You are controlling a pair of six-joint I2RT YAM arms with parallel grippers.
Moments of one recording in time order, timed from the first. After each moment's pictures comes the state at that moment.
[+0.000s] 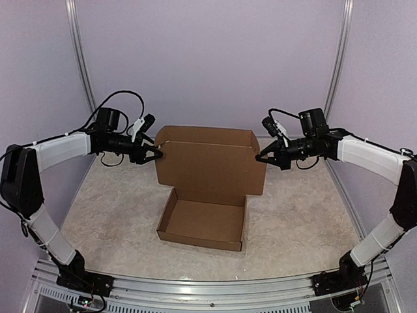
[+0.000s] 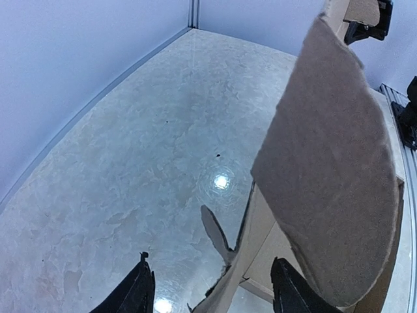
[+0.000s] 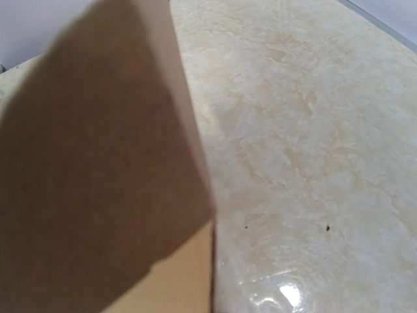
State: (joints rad) left arm -0.23 1.64 1.24 -0.28 0.82 0.49; right arm 0.38 1.50 1.17 -0.33 -0.80 -0.35
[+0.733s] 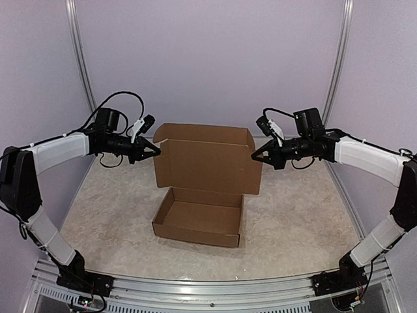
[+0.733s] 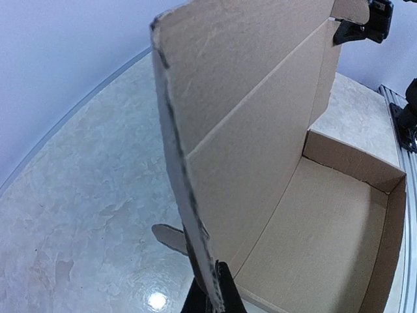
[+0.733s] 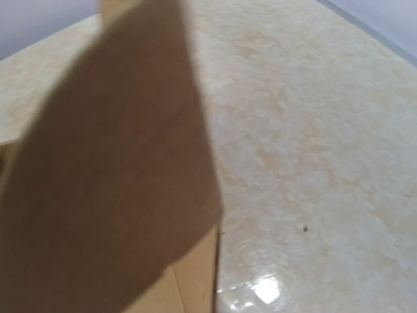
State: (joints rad) left arm -0.25 1.63 1.24 -0.32 0.82 0.47; right arm 0.44 1.50 1.17 -0.28 -0.67 -0.28
